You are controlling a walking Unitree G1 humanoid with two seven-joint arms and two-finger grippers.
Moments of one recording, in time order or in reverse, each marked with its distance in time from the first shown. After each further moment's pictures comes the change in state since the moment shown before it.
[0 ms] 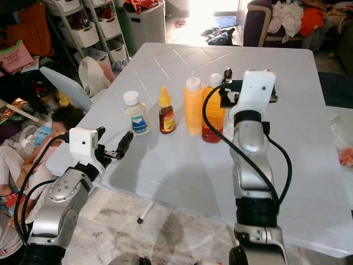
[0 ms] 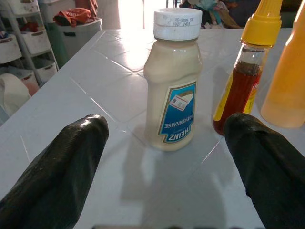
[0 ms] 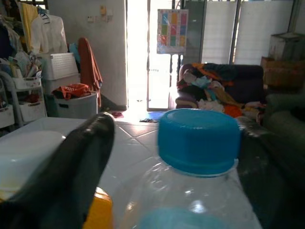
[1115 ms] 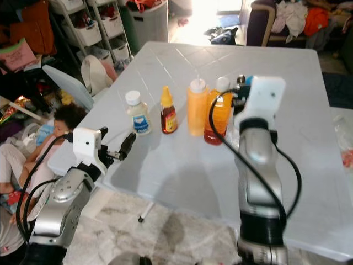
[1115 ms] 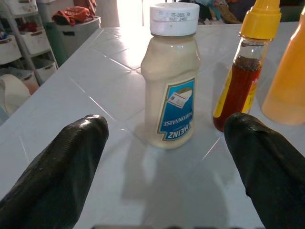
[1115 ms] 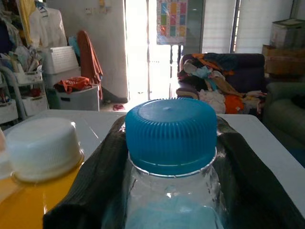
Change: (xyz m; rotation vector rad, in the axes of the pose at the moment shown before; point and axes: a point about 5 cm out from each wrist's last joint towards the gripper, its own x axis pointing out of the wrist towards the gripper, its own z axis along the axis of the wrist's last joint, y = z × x) left arm 0.002 -0.004 0.000 0.022 0.005 -0.016; right arm -0.031 -0.010 0.006 0.024 0.032 -0.013
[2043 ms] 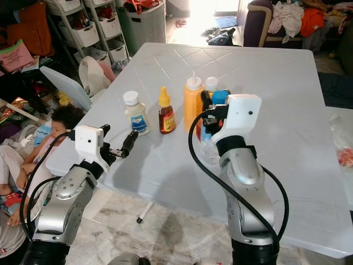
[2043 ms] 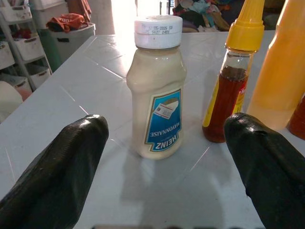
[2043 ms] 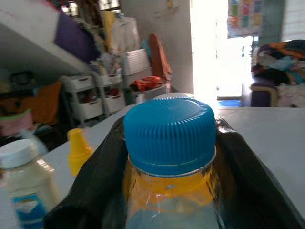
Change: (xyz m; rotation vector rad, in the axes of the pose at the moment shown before) left arm 0.005 -0.003 0.003 -0.002 -0.023 -0.009; right arm -0.037 0.042 0.000 0.178 0.038 0.329
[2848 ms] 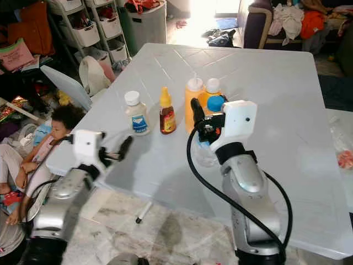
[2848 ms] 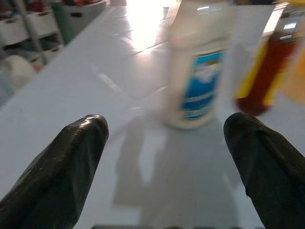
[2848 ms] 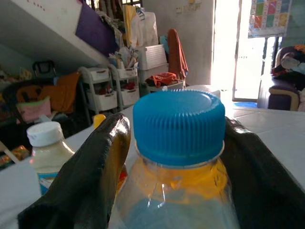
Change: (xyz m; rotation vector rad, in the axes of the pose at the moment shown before) left arm 0.000 0.025 -0.019 0.010 0.099 0.072; right arm -0.010 -0.002 -0.001 -0.035 0.021 0.066
